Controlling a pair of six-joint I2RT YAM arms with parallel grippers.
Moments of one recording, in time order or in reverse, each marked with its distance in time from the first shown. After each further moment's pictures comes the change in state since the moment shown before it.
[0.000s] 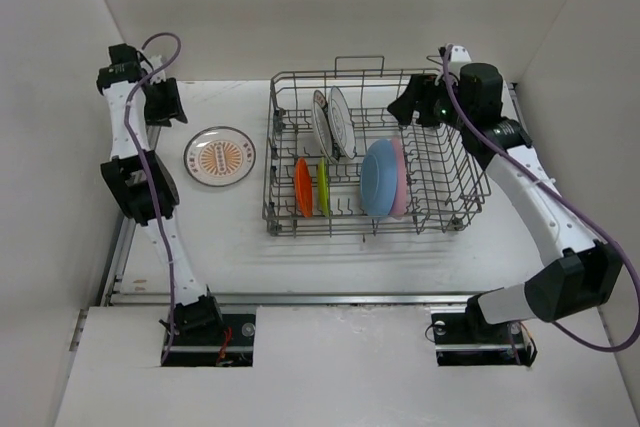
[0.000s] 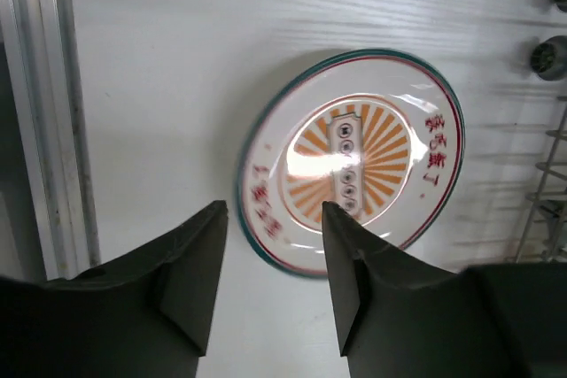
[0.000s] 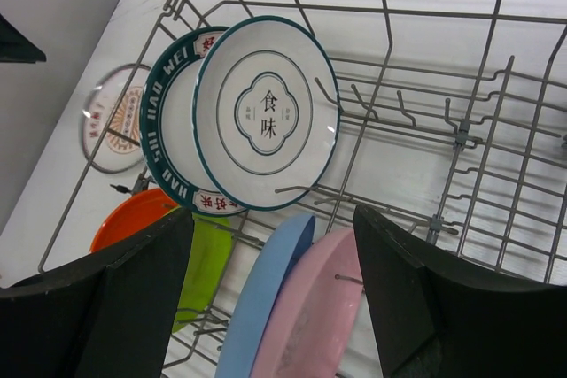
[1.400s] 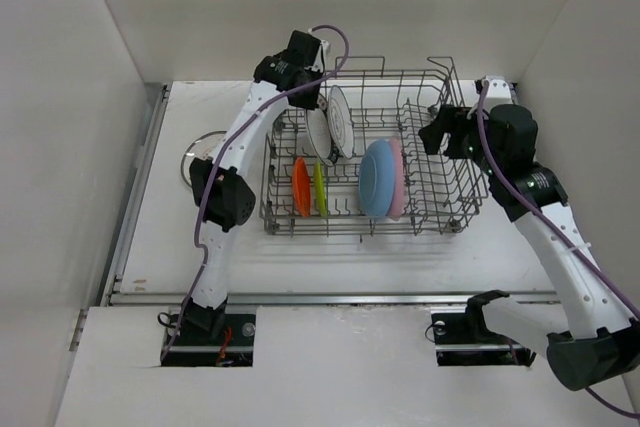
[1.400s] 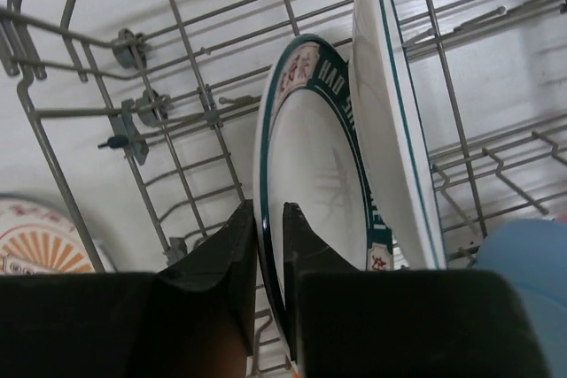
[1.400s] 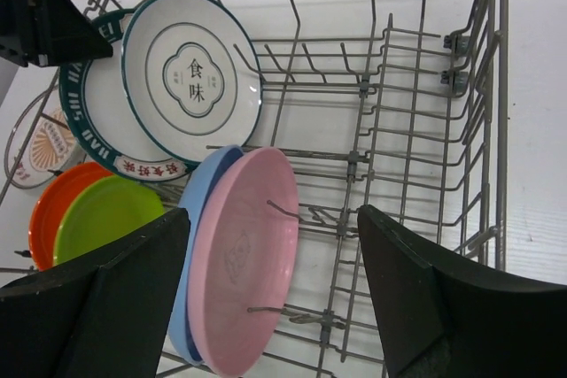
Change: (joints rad) left arm -0.788 -0.013 0.141 0.073 -0.381 -0.192; right arm 0.000 -0.361 -0.231 -0.095 0.232 -0.016
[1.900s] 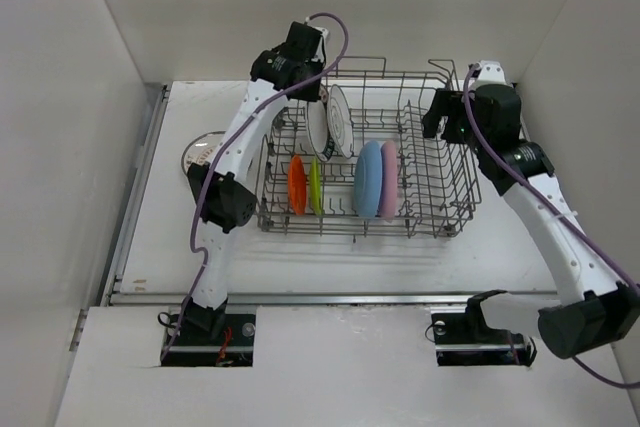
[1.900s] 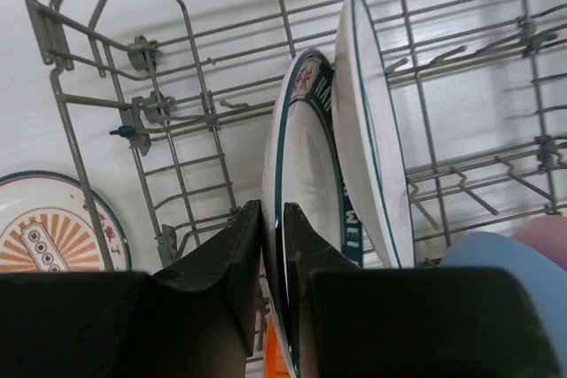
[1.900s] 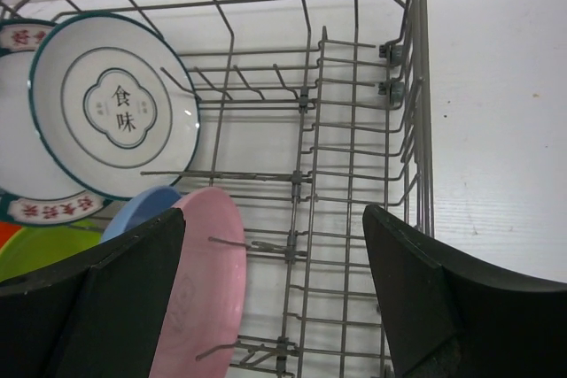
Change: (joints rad) left arm -0.016 -0.006 0.086 -0.039 -0.056 -0.063; right arm 0.000 0.130 0.097 -0.032 0.160 -0.023
